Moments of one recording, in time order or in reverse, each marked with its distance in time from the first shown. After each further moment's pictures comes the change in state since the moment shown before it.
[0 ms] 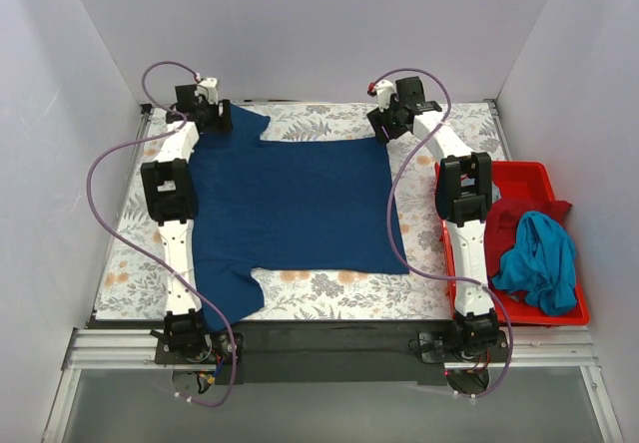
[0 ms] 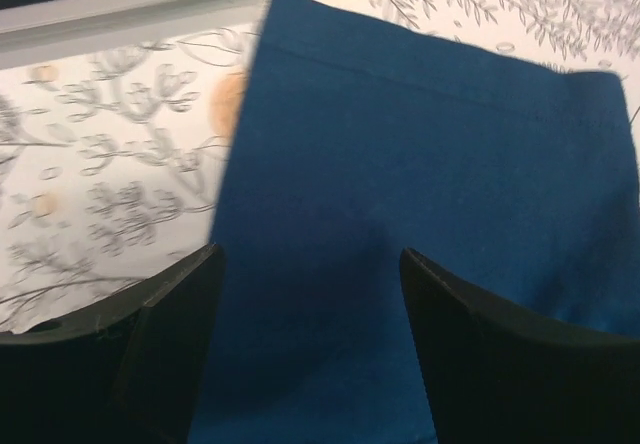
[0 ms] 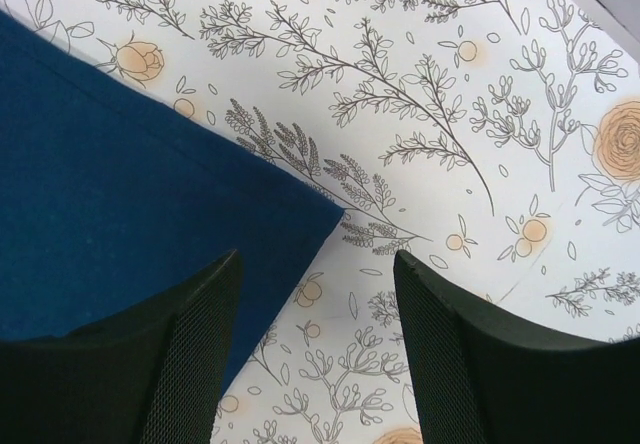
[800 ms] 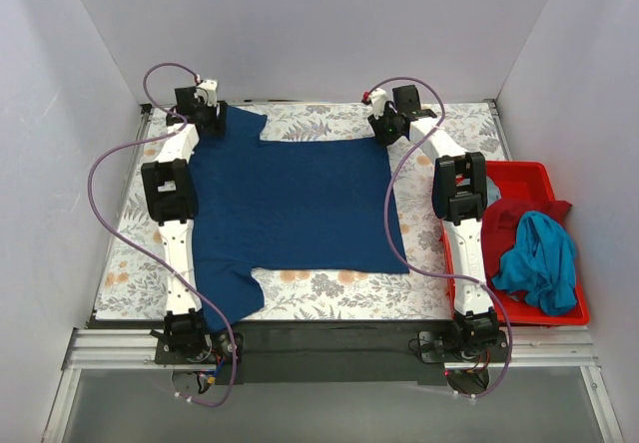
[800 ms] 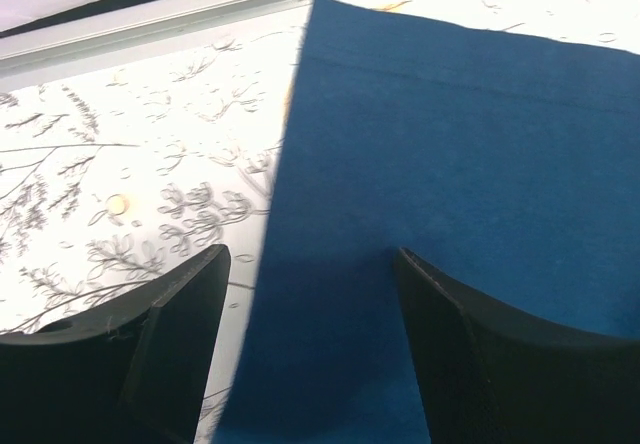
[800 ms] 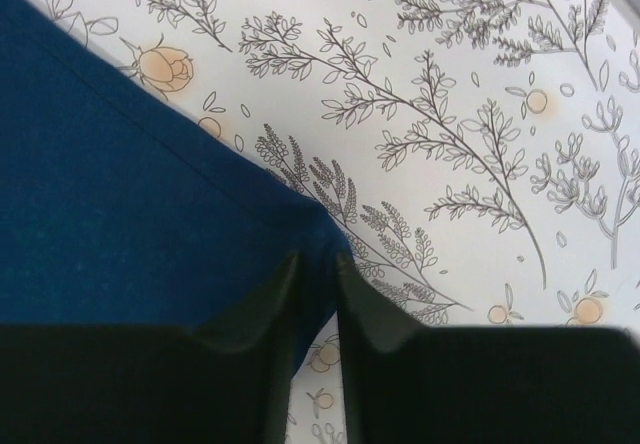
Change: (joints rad) left arm -0.009 0.028 -0.008 0.054 -0.097 0.102; right arm 0.000 0.068 -0.017 0.093 -0.083 -0.076
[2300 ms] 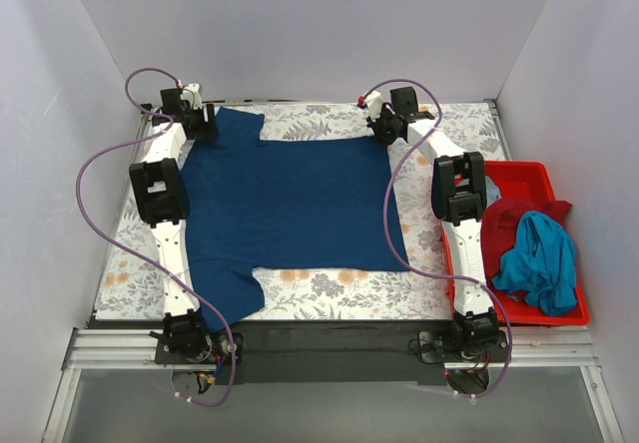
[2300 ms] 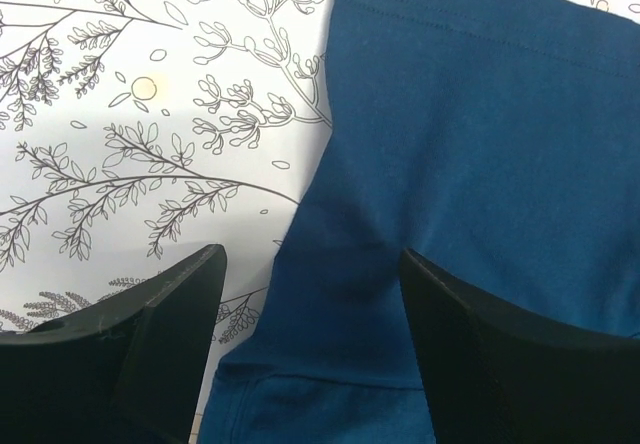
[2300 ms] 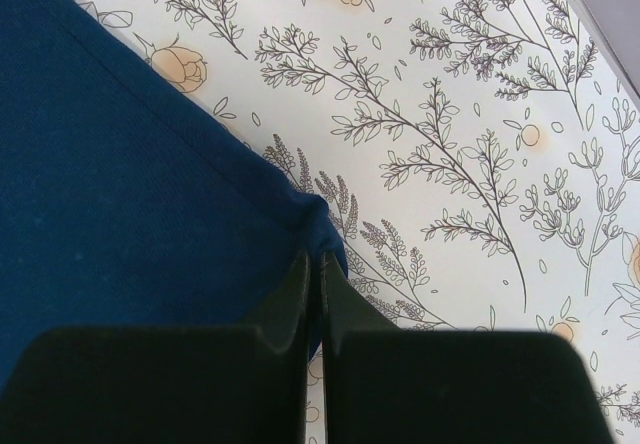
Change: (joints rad) left arm 0.056 -0.060 -0.058 -0.105 0.048 -0.160; right arm 0.013 -0.011 -0.039 0.048 -0.005 -0.107
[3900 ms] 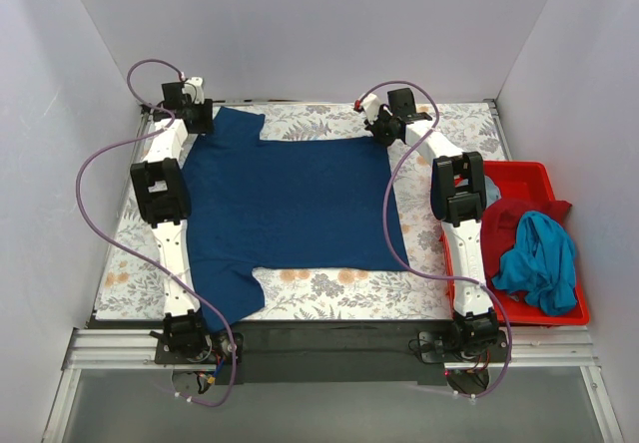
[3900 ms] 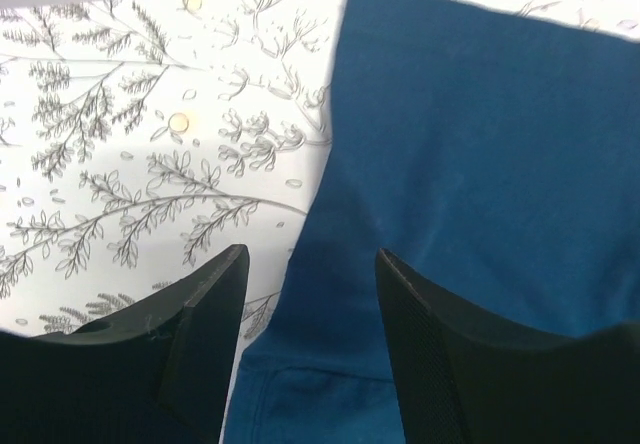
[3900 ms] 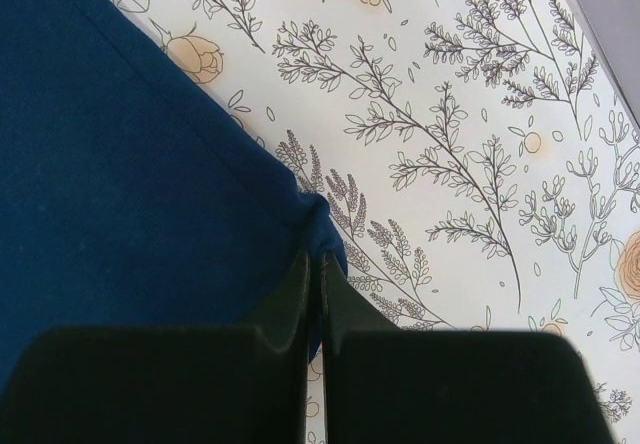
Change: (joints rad) left arm -0.023 -0.024 0.034 -0.011 -0.061 0.073; right arm 0.018 -0.020 -0.032 0.008 0.024 -0.059
